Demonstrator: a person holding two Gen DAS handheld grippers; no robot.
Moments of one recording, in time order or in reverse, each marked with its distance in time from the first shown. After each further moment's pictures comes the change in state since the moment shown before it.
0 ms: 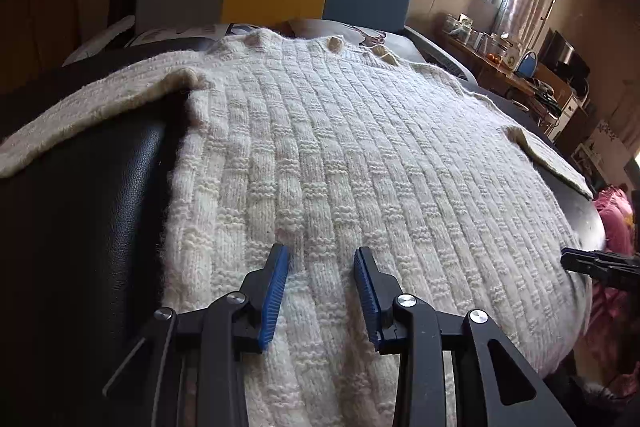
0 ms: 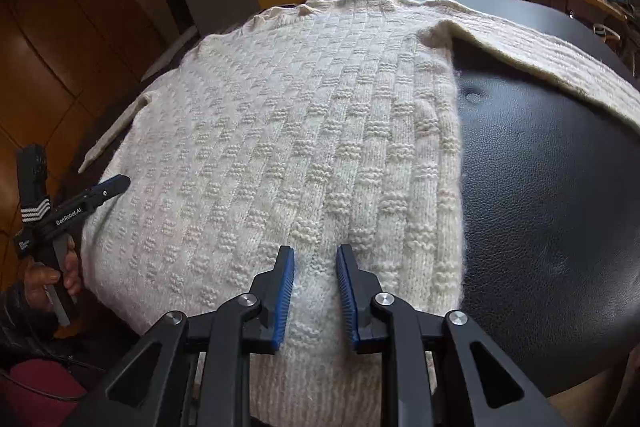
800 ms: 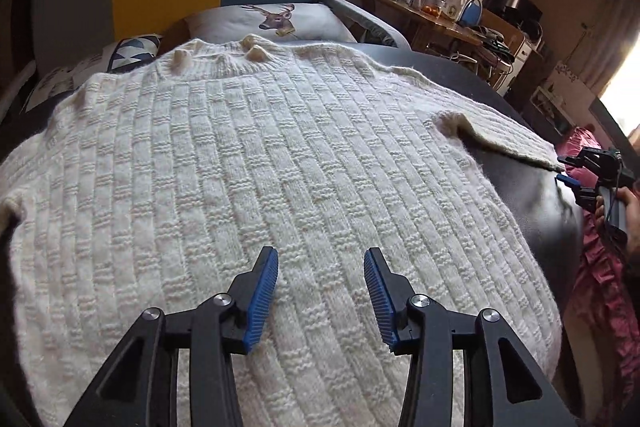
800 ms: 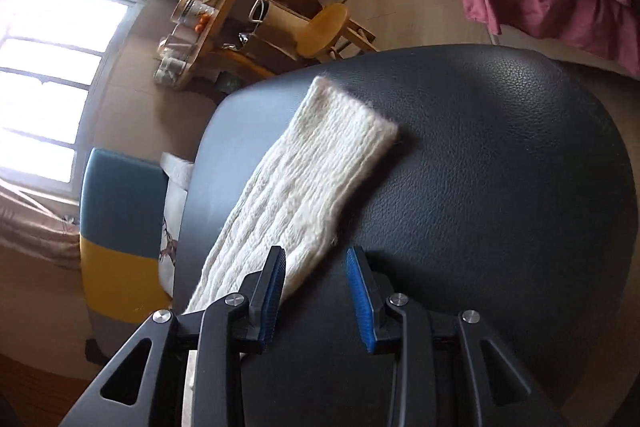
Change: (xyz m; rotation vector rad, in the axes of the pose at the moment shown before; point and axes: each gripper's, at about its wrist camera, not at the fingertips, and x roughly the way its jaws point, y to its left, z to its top) left arm 0.083 -0.133 0.079 0.210 0.126 -0.144; right arm -0.104 -0.352 0.025 1.181 -0.519 -0.086
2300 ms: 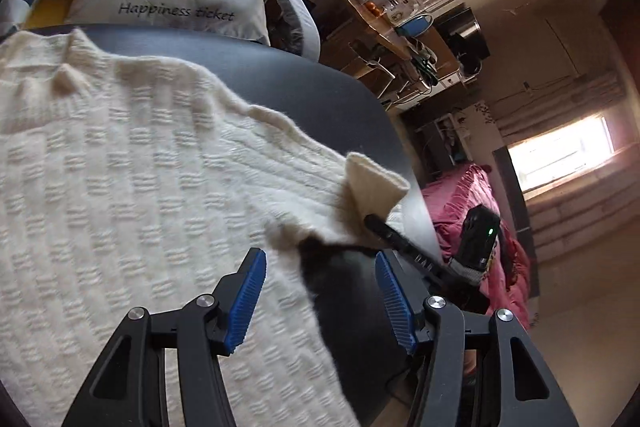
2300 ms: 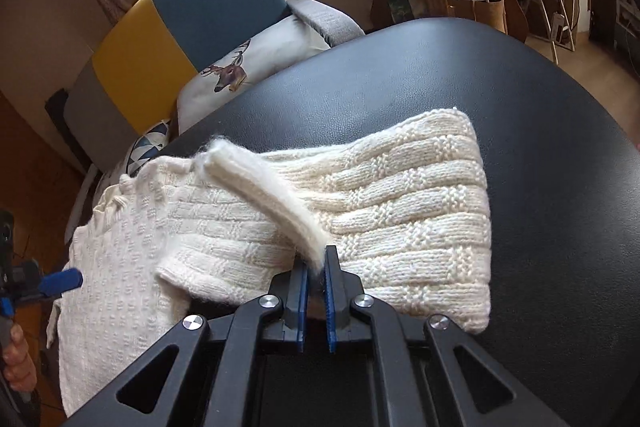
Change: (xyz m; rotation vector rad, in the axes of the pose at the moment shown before) left arm 0.076 -0.073 0.160 -0.257 0.203 -0.532; right arm 0.086 0.151 -0.128 -0.886 0.233 -0.013
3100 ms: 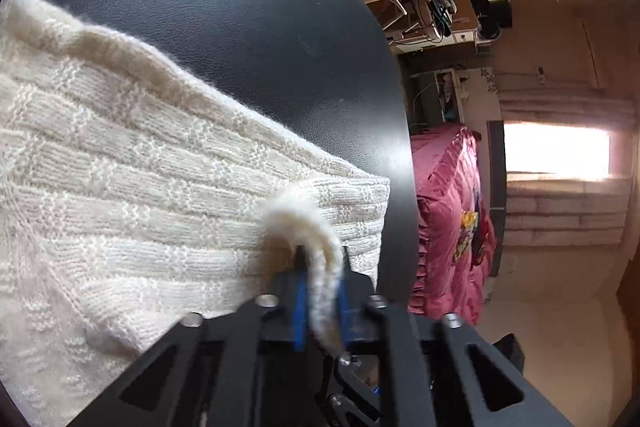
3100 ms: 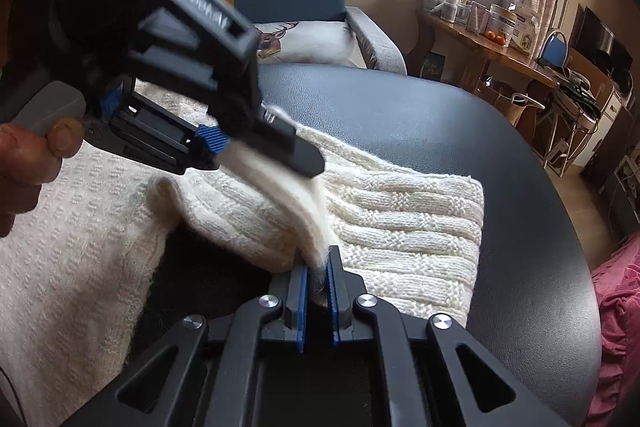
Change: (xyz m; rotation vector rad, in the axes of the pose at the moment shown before) left arm 0.143 -0.033 0.055 -0.126 0.257 -0.060; right arm -0.010 0.066 -0.038 -0.432 -0.029 -0.225
